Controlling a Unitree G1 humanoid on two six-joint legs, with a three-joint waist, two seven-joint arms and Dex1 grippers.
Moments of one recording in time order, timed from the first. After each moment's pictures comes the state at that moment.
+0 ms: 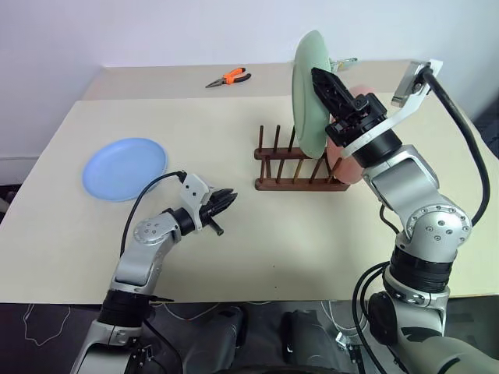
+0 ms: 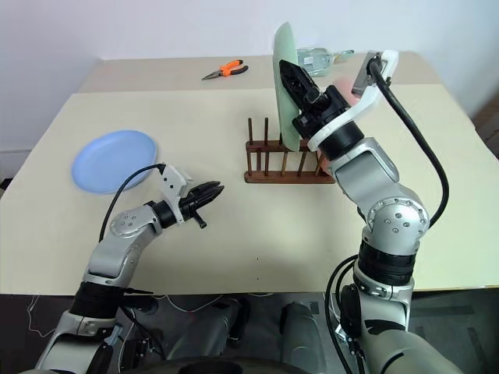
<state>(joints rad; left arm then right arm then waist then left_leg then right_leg) -0.27 0.33 -0.07 -0.06 -0.25 0.28 -0.69 -0.61 -0.25 -0.26 -0.38 1.30 0.69 -0.11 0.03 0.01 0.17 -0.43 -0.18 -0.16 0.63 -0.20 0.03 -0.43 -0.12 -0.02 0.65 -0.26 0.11</state>
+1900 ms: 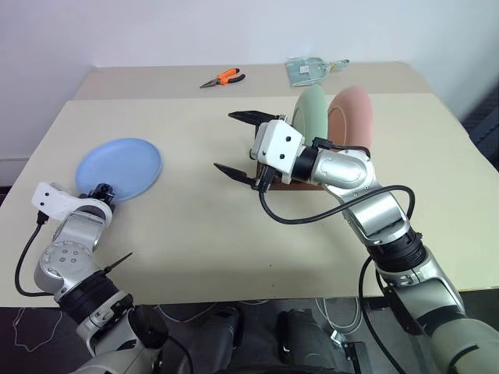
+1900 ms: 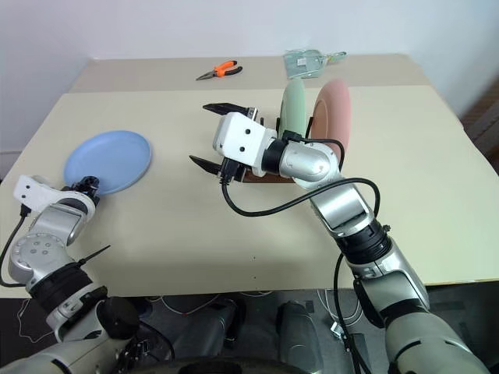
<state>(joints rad) -0.51 0.16 0.92 -0.02 -0.75 0.93 0.38 -0.73 -0.43 0.35 -0.20 0.08 0.21 0.66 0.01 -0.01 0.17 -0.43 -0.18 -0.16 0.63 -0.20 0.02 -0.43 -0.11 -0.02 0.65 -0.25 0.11</state>
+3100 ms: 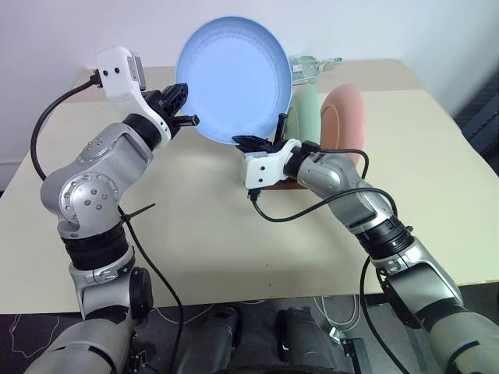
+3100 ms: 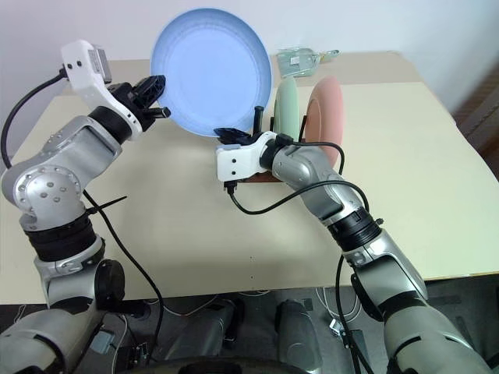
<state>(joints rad) -0.76 0.32 0.35 -0.32 -0.81 1.02 0.10 -0.80 -0.43 0.43 0.12 -0.51 -0.19 0.48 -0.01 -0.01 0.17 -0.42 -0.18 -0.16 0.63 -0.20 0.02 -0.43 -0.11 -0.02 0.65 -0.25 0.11</state>
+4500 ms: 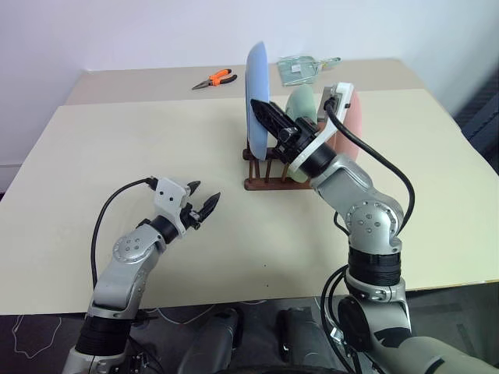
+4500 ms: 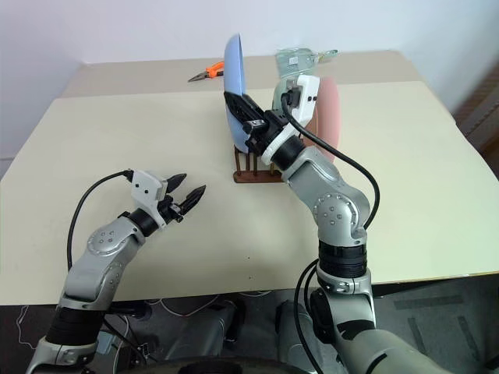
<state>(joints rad) -0.11 0.39 -0.02 -0.25 -0.29 0.30 -0.43 -0.64 -0.06 -0.12 -0.22 0.85 0.73 0.22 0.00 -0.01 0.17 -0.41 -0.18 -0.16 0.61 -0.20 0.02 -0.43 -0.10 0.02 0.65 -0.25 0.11</state>
